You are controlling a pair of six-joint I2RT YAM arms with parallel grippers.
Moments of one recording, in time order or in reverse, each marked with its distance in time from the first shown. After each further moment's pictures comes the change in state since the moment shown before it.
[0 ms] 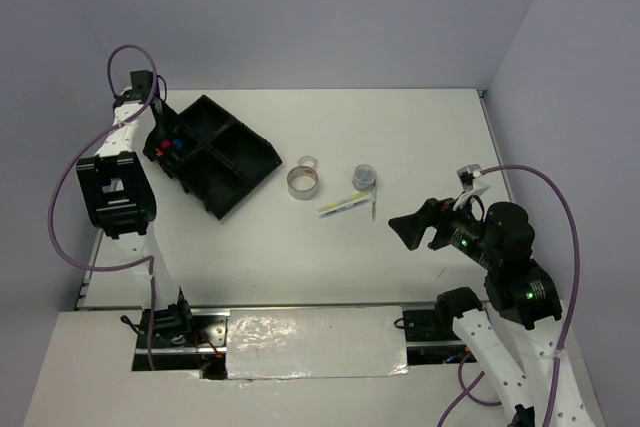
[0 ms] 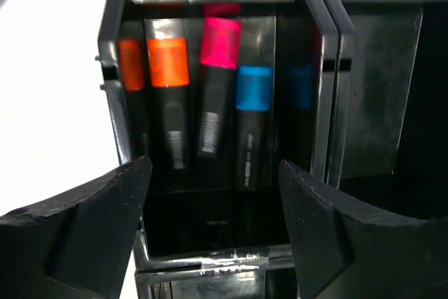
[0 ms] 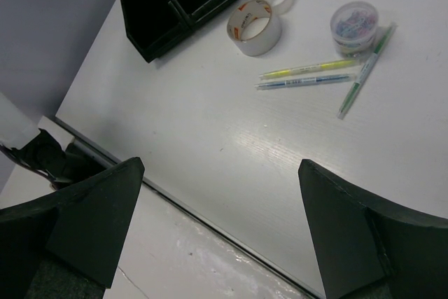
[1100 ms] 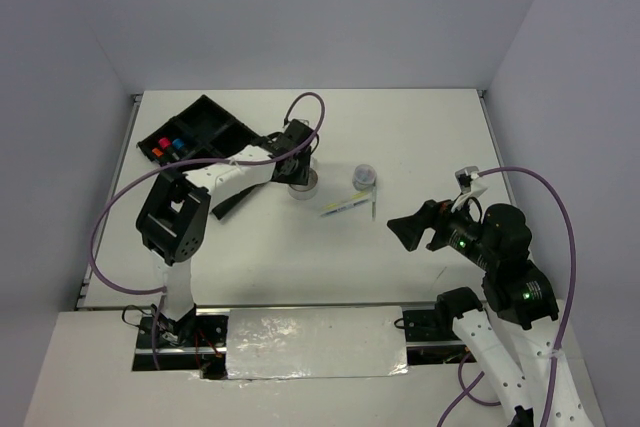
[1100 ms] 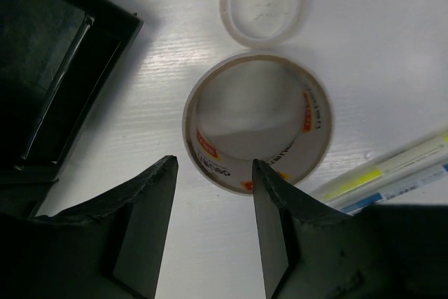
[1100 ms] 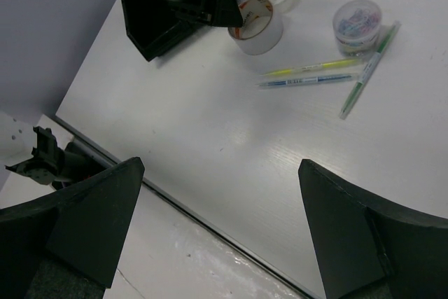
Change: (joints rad) left arm -0.816 -0.120 -0.290 0.163 -0.014 0.180; right arm 0.001 -0.018 -0.038 0.026 -0.007 0.004
